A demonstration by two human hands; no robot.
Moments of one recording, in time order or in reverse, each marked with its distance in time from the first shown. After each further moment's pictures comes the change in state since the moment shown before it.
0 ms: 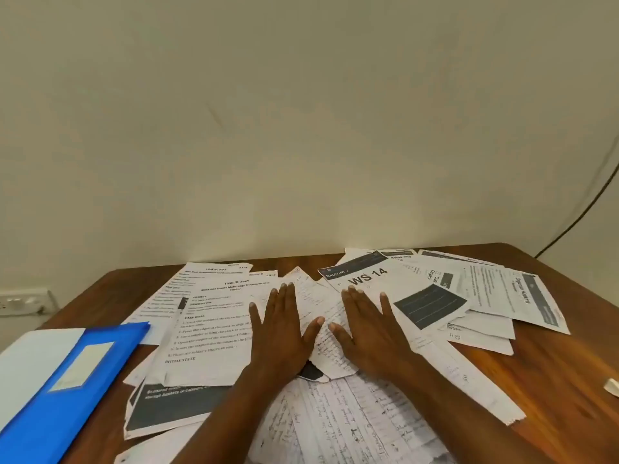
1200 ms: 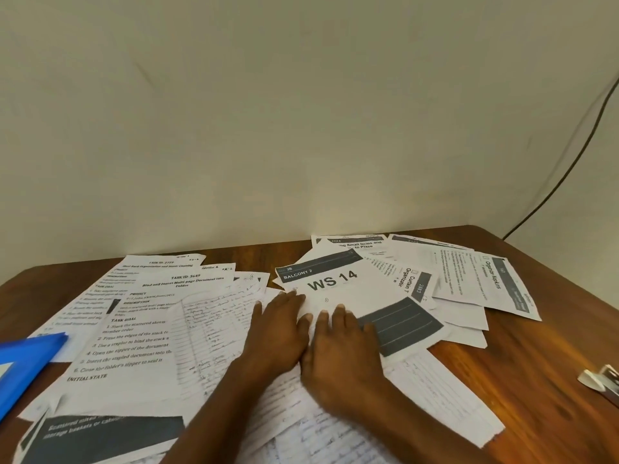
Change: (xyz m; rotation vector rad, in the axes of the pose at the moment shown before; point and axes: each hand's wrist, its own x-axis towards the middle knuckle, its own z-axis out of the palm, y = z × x) left_hand 0.036 0.051 0.028 -0.138 -0.144 0.106; right_hand -0.032 -0.016 -0.013 -0.053 -0.147 0.187
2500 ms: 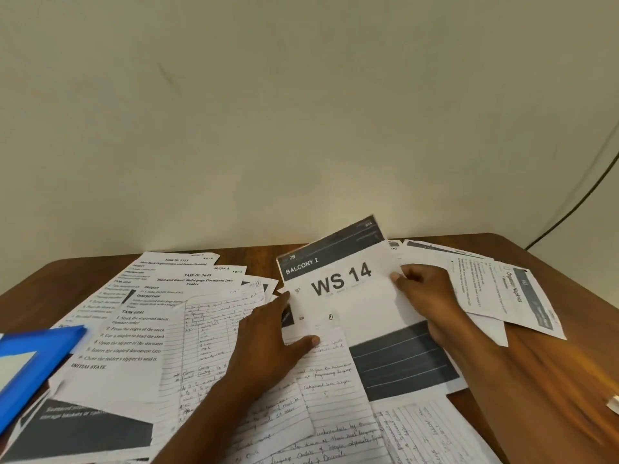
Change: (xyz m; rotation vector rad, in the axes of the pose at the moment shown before) left_hand -0.020 -0.025 -0.009 -0.257 0.145 -0.105; right_hand 0.070 0.117 -0.047 1.145 0.329 0.278
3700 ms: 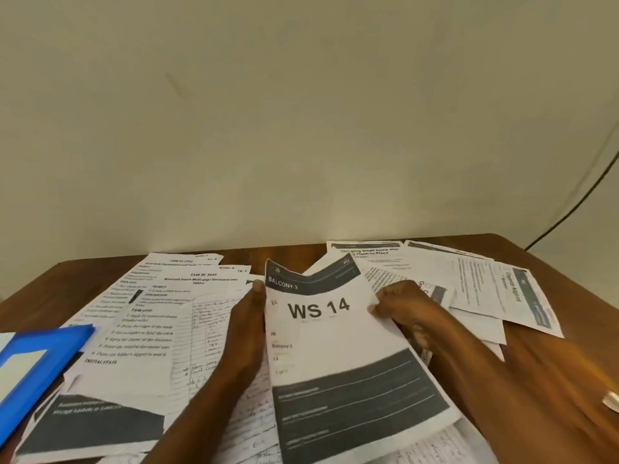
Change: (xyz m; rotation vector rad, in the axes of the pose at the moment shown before) left_hand -0.009 0.017 -0.028 -0.811 0.138 -0.150; right_hand -0.005 0.002 0.021 -0.071 -0.275 0.251
